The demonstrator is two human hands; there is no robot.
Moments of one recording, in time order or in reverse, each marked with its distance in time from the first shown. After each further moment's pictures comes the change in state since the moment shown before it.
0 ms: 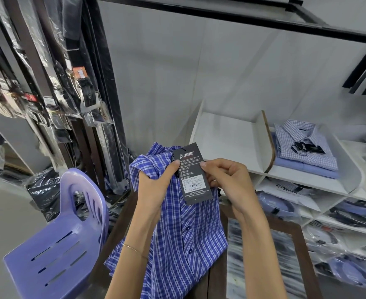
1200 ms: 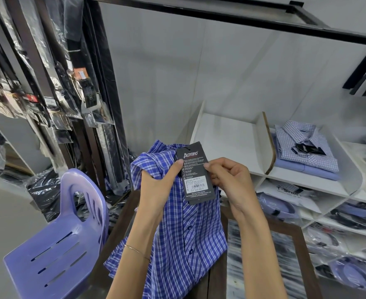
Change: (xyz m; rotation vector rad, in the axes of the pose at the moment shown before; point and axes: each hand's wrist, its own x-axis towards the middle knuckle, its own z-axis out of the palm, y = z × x) left_hand -0.002 0.002 0.005 0.035 0.016 0.023; right_hand -0.001 -0.004 0.002 0.104 0.015 0.002
